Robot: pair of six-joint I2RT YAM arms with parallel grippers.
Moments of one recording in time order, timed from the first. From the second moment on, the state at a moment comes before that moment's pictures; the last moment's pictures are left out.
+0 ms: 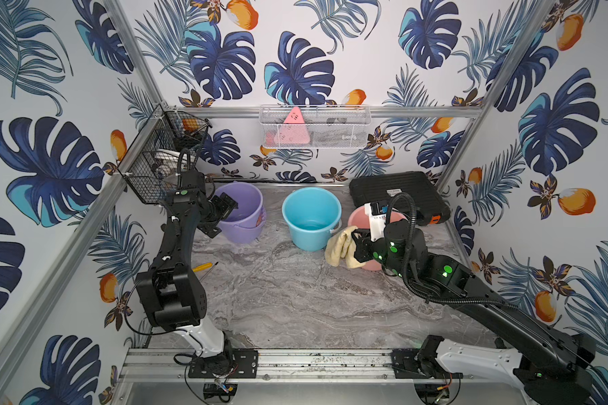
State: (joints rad) left arm 0.26 1.84 1.61 -1.02 0.29 -0.78; right arm 0.88 1.07 1.15 -0.48 0.32 0.40
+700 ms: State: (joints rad) left arm 0.22 1.94 1.59 -0.95 0.18 -0.79; right arm 0.88 1.08 1.11 -0.46 0.31 0.42
